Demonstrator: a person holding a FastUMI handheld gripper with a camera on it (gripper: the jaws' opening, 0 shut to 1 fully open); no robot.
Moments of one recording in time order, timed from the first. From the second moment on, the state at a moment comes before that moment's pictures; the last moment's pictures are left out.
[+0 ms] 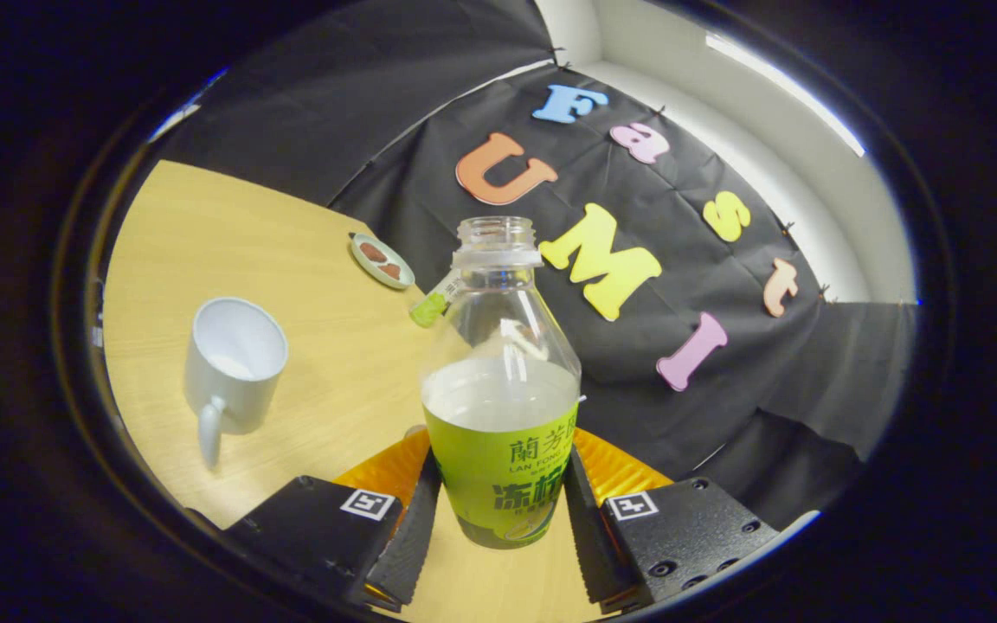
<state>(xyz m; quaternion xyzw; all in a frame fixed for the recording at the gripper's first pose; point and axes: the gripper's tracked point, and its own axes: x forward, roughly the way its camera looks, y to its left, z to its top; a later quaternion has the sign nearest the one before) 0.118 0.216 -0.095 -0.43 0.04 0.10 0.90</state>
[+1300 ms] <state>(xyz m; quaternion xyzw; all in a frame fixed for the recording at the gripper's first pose) 0.133 0.220 -0.076 -0.67 -0.06 0.01 0.74</state>
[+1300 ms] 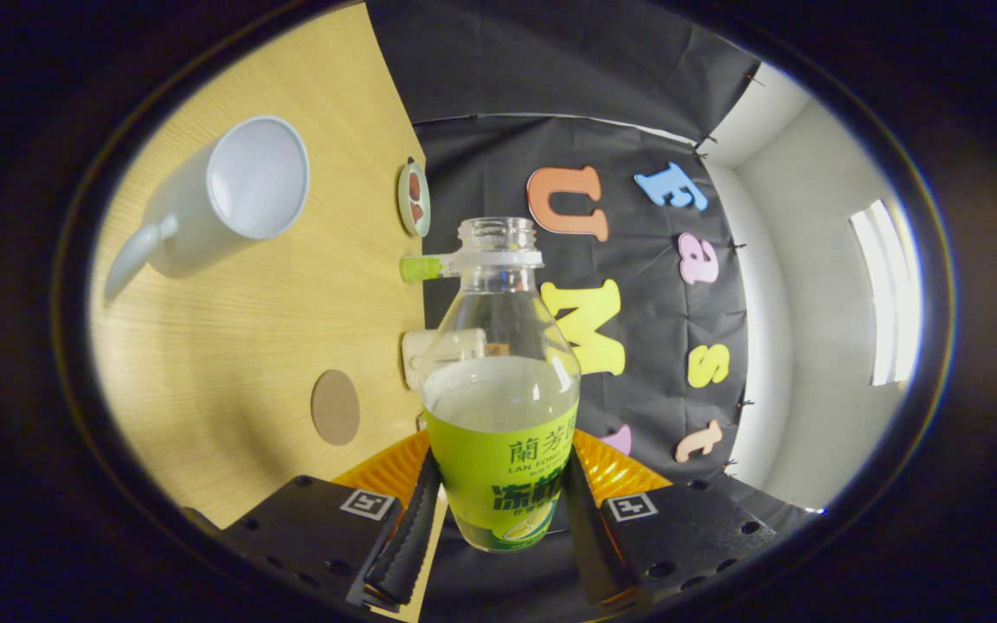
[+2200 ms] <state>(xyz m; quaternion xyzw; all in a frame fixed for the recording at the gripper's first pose) 0.137 0.241 -0.054 -0.74 -0.11 -0.01 0.66</state>
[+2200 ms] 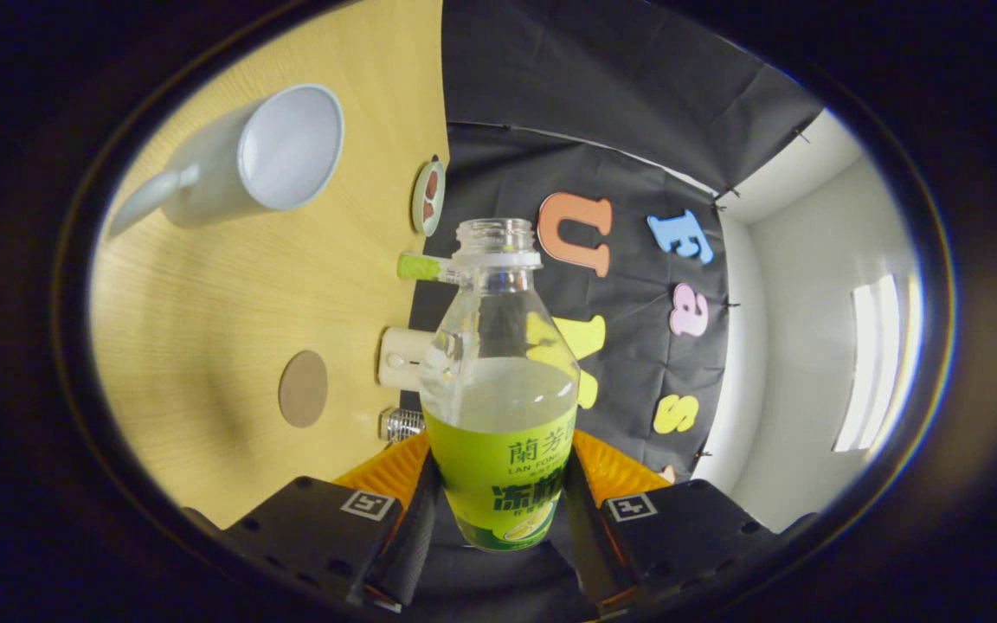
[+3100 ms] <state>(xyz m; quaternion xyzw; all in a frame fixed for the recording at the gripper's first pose) 0.134 0.247 -0.039 -0.76 -0.13 -0.02 0.64</state>
